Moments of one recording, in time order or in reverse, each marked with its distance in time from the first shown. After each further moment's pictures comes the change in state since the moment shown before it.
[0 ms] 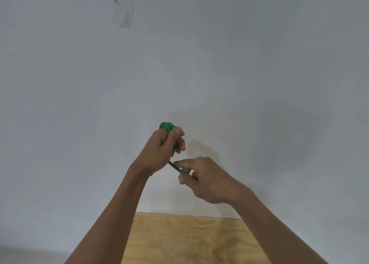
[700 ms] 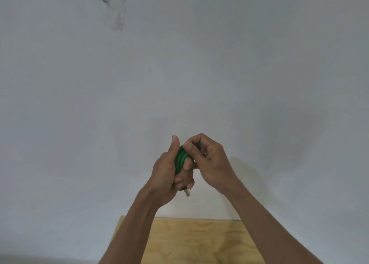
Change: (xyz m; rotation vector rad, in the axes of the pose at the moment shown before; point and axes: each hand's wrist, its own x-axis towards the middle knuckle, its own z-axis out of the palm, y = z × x) left_hand -0.032 0.015 0.041 -0.713 -0.151 -0.341; right_hand 0.022 0.021 -0.003 0.730 0.432 -0.159
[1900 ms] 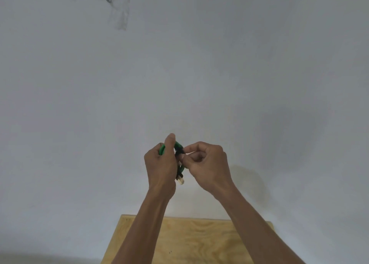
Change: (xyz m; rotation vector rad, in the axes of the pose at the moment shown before) left_hand 0.015 -0.003 0.009 0.040 0.716 0.233; right_hand -0.010 -0.012 0.017 -0.315 0.189 0.199
